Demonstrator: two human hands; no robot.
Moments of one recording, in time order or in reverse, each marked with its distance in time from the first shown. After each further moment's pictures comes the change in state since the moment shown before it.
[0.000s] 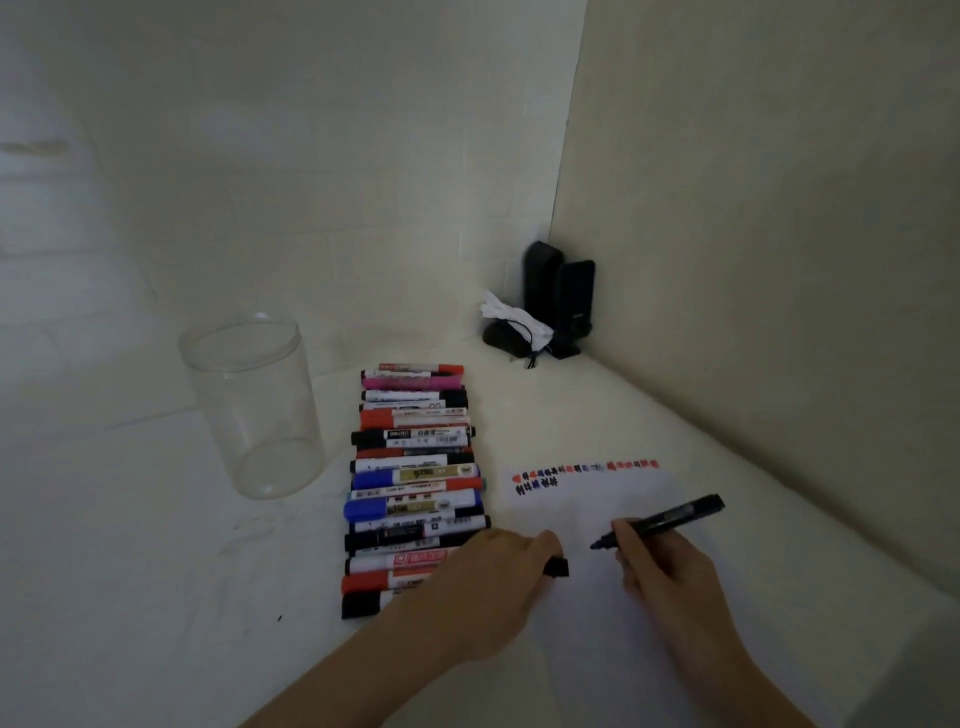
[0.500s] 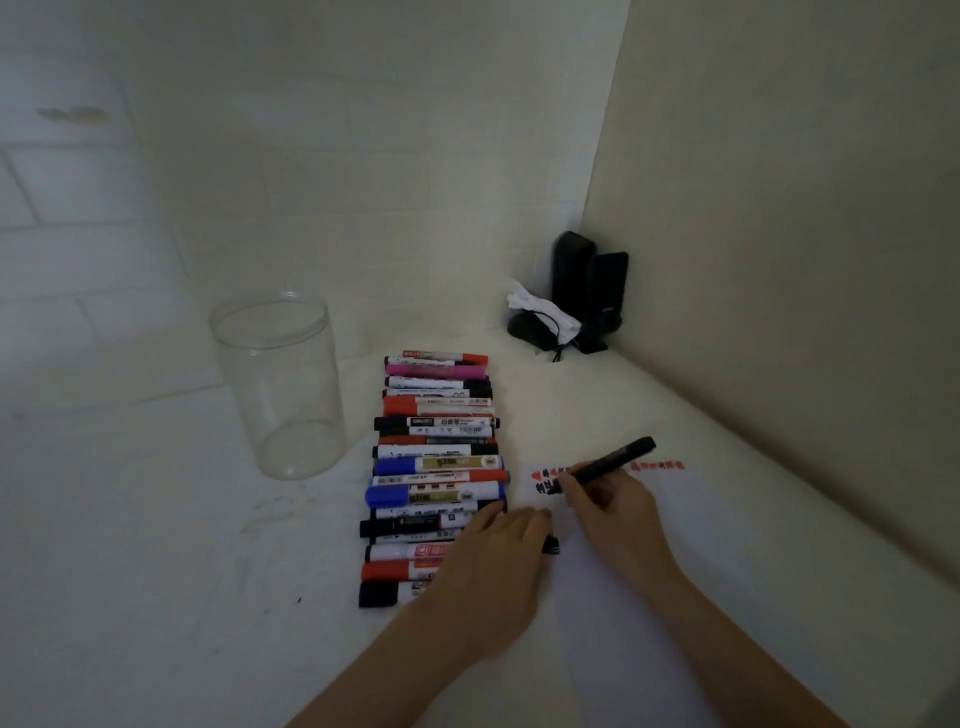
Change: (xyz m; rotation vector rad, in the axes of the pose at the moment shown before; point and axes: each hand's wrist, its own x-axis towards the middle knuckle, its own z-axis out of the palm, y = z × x) left_hand -0.004 -0.024 0.032 0.123 0.235 -0.082; right_hand 0.065 0.003 0.062 -0.161 -0.083 -0.156
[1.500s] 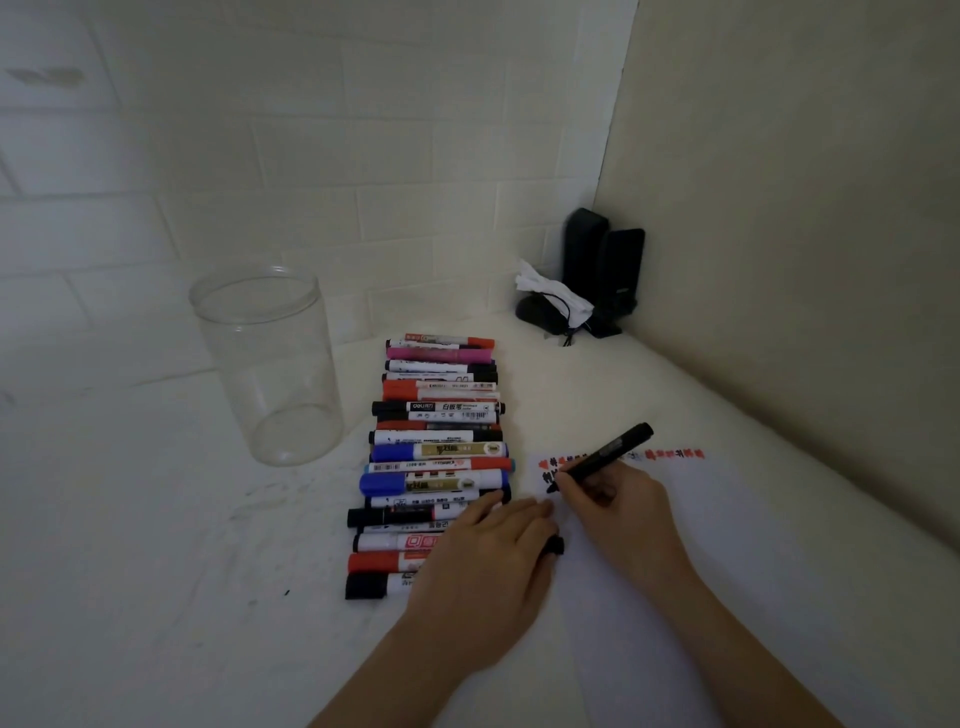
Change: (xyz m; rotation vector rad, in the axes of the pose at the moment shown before) left_hand -0.007 -0.003 0.013 0.042 0.156 -0.010; right_hand -0.002 0.010 0.005 -0.109 -0.020 -0.156
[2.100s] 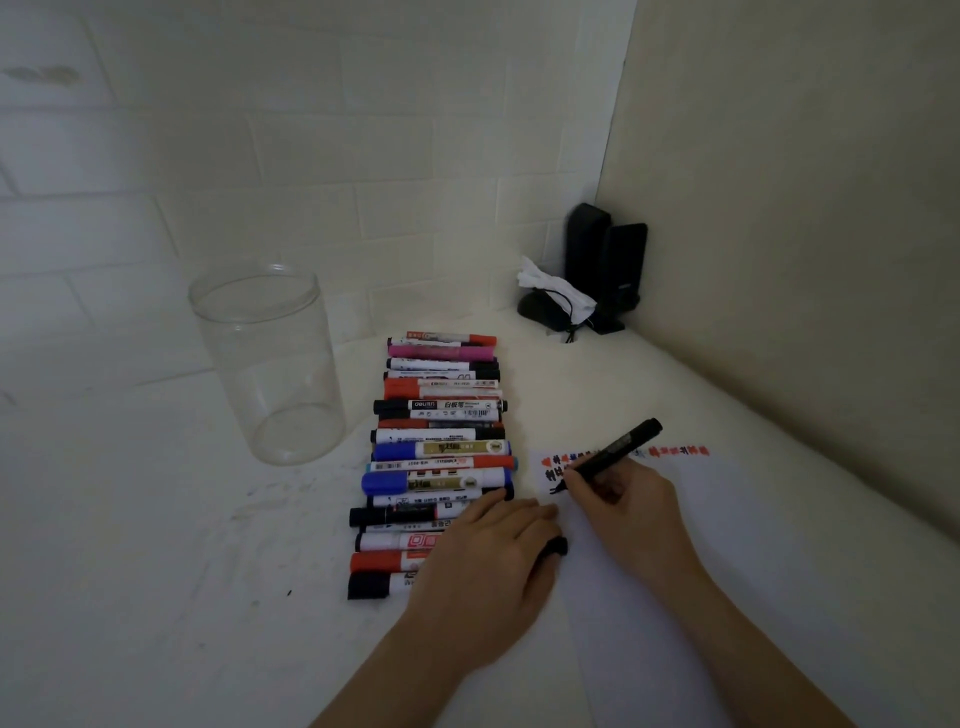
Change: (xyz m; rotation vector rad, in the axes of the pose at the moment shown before) left_hand -0.001 -0.003 0.000 -0.057 0.007 -0.009; right_hand 0.000 0.005 -0.002 0.025 0.007 -0.003
